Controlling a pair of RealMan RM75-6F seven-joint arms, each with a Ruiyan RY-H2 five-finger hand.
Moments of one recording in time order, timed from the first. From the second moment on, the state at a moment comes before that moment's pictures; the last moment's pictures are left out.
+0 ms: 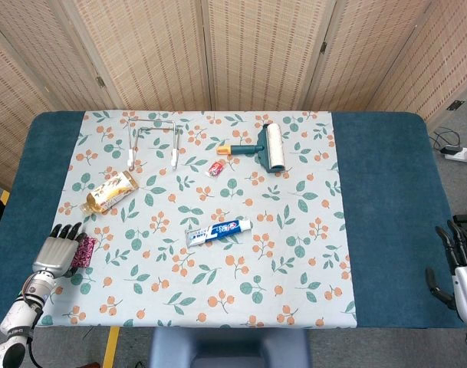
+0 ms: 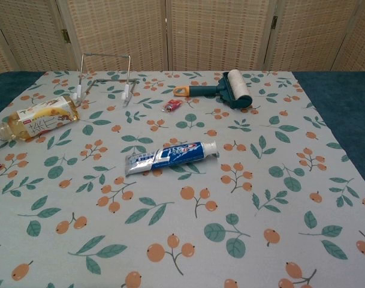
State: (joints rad) left arm -0.48 -1.29 0.03 -1.37 1.07 0.91 0.47; right arm -0.04 -1.12 0.05 -1.55 -1.58 1.64 0.07
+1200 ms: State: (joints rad) left arm -0.22 -1.16 -0.05 -1.64 1.35 1.51 0.19; right arm -0.01 -1.05 0.03 -1.56 -1.59 1.56 0.20
